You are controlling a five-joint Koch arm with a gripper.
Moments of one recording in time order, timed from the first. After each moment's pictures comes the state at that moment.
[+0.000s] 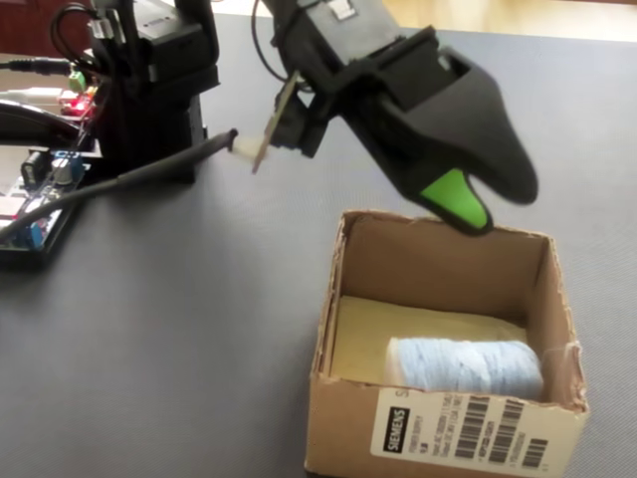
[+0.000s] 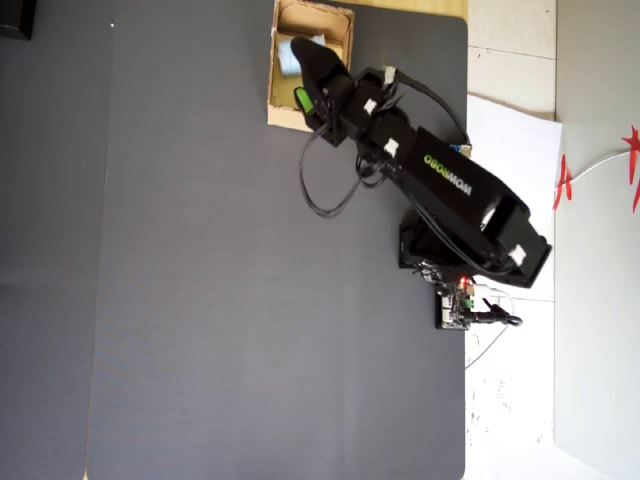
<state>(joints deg) 36.4 103.6 124.8 6.5 74.7</state>
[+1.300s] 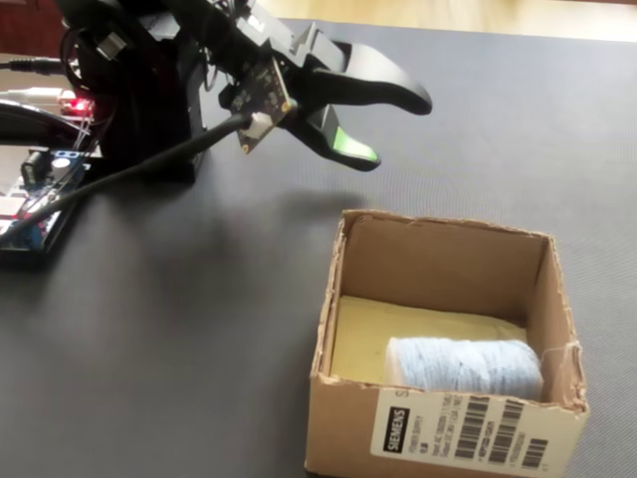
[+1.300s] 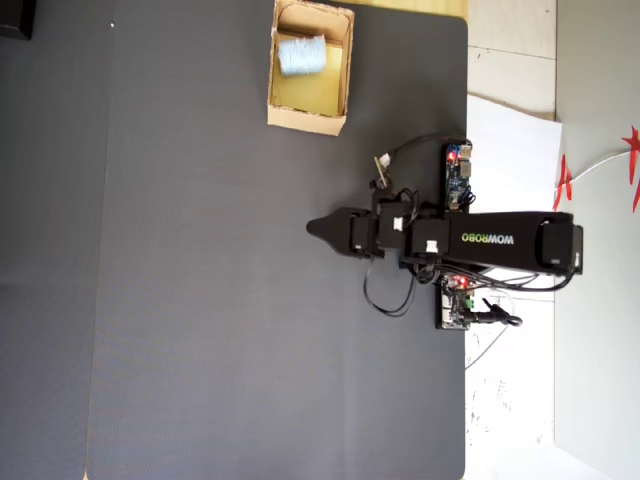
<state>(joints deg) 5.2 130.6 173.7 -8.1 91.1</state>
